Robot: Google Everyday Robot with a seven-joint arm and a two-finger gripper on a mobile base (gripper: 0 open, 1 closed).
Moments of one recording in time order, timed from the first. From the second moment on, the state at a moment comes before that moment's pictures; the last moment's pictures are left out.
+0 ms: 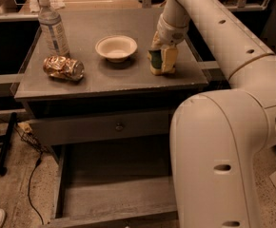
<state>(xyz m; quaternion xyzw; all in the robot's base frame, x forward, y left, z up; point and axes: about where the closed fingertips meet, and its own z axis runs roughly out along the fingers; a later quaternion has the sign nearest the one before) 0.750 -0.095 0.840 -0.78 0.61 -0.02 0.14</state>
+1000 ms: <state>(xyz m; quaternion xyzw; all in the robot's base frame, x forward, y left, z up) 0.697 -0.110 0.904 -0.74 0.63 -0.05 0.21</state>
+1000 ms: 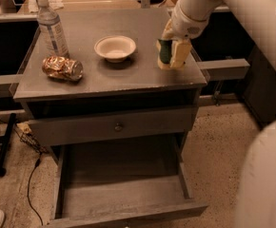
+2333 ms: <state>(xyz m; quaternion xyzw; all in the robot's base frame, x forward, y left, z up) 0.555 -0.104 0.883 -0.73 0.65 -0.07 0.21</state>
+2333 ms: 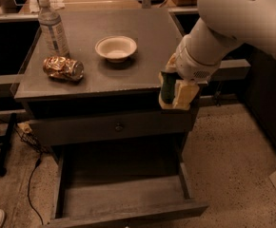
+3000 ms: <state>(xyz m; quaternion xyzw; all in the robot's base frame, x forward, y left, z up) 0.546 -0.098 0.850 -0.72 0.66 -0.04 0.20</state>
